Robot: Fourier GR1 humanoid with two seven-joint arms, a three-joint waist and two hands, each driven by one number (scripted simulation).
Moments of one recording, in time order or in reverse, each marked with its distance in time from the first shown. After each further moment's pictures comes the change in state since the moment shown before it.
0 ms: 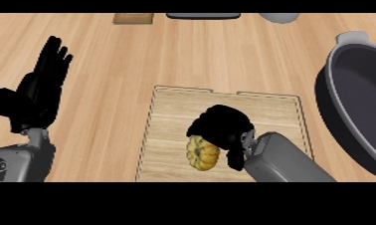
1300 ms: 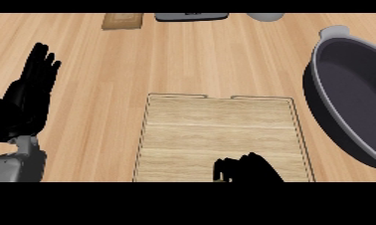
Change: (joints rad) left arm 0.049 -0.017 0.065 -0.033 -0.021 -0.019 0.018; right arm 0.648 0.063 -0.054 -0.431 0.207 -0.354 0.167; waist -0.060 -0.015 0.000
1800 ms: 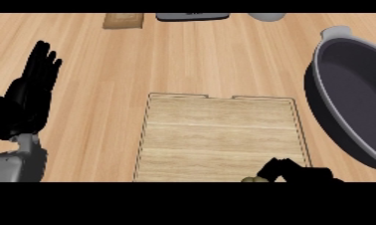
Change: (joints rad) left arm -0.013 0.000 -0.005 0.003 -0.007 -0.003 0.003; right arm 0.187 0.050 -0.101 -0.411 0.041 -0.262 0.096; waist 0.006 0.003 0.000
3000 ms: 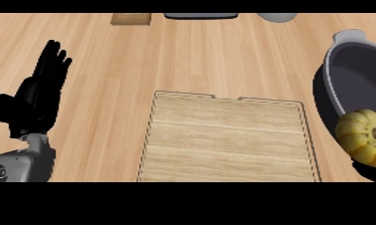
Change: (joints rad) left arm -0.008 -0.029 -0.029 -0.005 -0.019 -0.011 -0.008; right arm -0.247 -0.039 -0.795 0.143 -0.446 -0.020 -0.096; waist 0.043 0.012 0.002
